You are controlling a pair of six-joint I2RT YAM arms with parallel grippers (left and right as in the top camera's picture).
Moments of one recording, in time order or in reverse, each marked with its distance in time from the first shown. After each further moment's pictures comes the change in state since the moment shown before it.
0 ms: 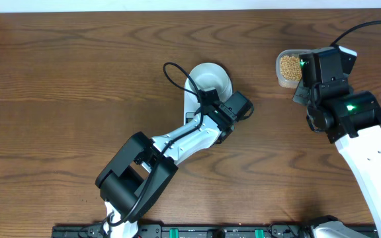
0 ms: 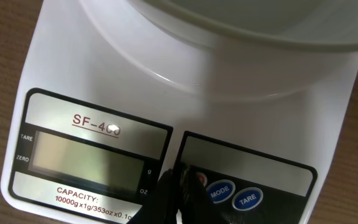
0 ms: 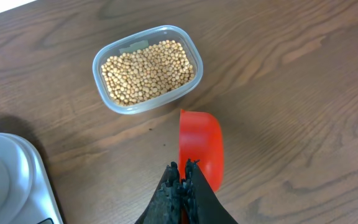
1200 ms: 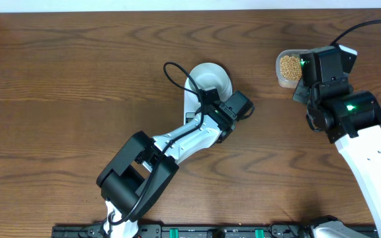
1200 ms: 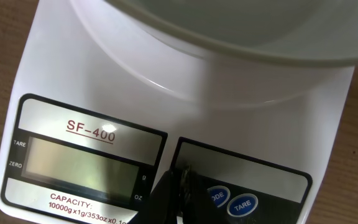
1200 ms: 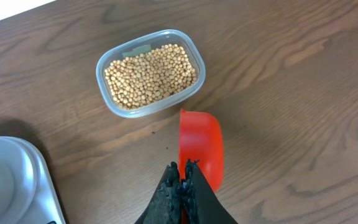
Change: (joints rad) left arm 0.003 0.011 0.004 0.010 -0.004 0.000; right arm 0.000 0.000 0.000 0.016 0.000 0.000
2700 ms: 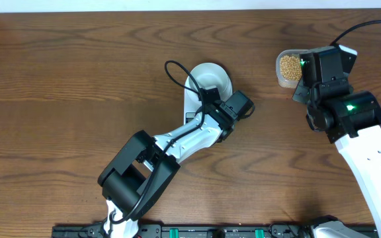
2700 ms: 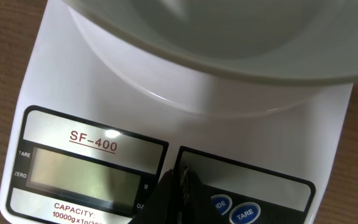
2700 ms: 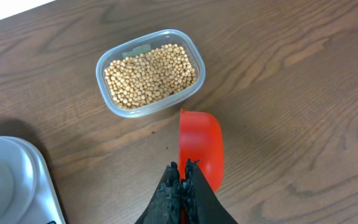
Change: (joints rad) left arm 0.000 0.011 0.008 0.000 -0.022 0.023; right arm 0.000 0.000 0.000 -0.001 0.000 0.000
